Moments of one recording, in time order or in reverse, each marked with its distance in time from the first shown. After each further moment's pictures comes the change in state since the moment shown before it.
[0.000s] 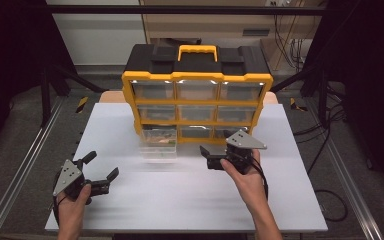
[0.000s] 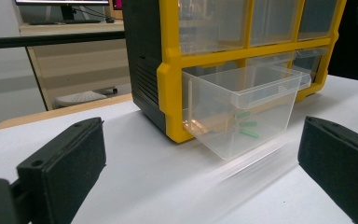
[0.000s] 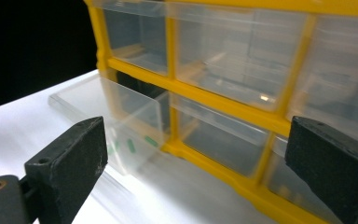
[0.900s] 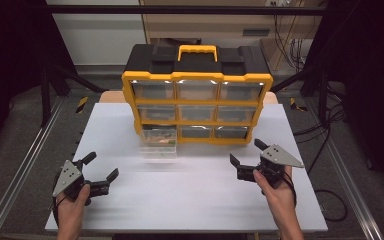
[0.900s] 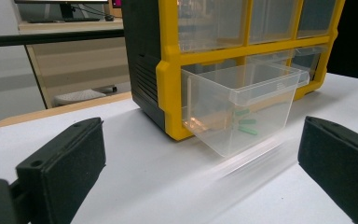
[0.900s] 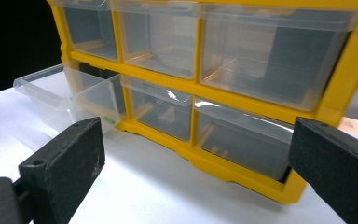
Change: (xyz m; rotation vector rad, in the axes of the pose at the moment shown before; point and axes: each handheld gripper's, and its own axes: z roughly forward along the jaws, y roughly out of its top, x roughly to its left) left arm -0.001 0.000 -0.001 0.006 -0.003 -0.001; right arm -0.038 -0.028 -0.063 -0.053 -0.099 0.000
